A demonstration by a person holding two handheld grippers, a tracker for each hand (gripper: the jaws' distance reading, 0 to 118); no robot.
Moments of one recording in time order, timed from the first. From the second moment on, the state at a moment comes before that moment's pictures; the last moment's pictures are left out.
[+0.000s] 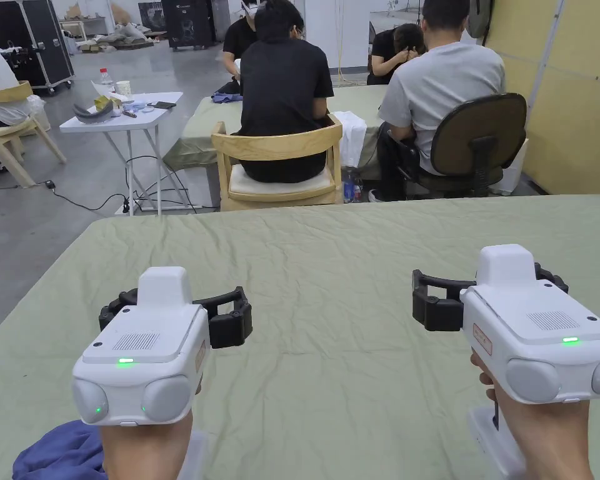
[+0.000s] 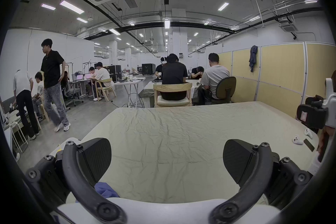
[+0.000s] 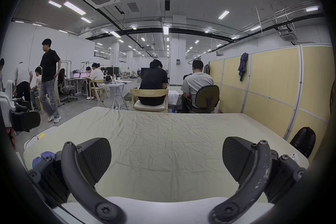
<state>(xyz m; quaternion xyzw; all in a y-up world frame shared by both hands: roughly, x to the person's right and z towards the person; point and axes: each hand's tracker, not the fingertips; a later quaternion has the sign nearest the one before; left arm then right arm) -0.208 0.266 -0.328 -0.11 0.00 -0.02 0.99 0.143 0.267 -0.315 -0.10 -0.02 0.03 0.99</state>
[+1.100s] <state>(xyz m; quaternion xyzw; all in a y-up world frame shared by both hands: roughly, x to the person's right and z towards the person) -0.212 0.263 -0.323 -0.11 0.00 -0.02 0.99 0.145 0.264 -0.313 -0.10 -0.02 0.04 0.99</state>
